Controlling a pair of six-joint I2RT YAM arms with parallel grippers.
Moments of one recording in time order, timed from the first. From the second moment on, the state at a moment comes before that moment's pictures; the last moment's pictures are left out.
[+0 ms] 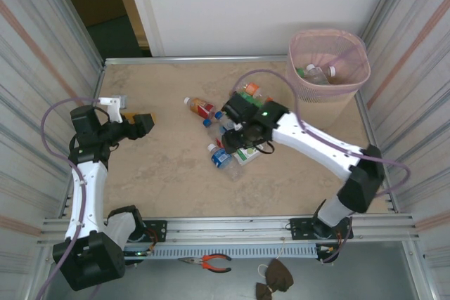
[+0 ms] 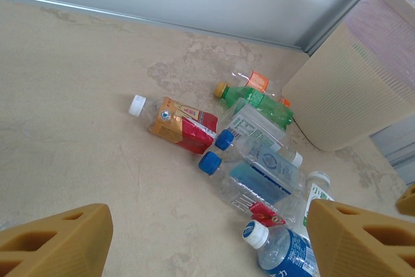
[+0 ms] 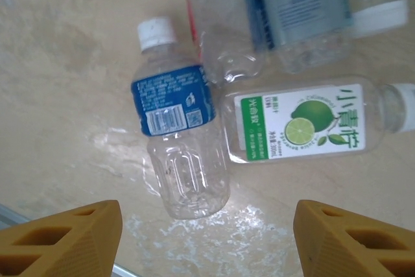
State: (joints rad) left arm 0.26 0.93 0.77 -0.38 0.82 -0.08; right arm 0.93 1.65 1.52 -1.11 0.10 0.45
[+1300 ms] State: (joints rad) left arm 0.26 0.94 0.77 -0.39 0.82 -0.09; right arm 1.02 2.15 1.73 -1.14 0.11 0.39
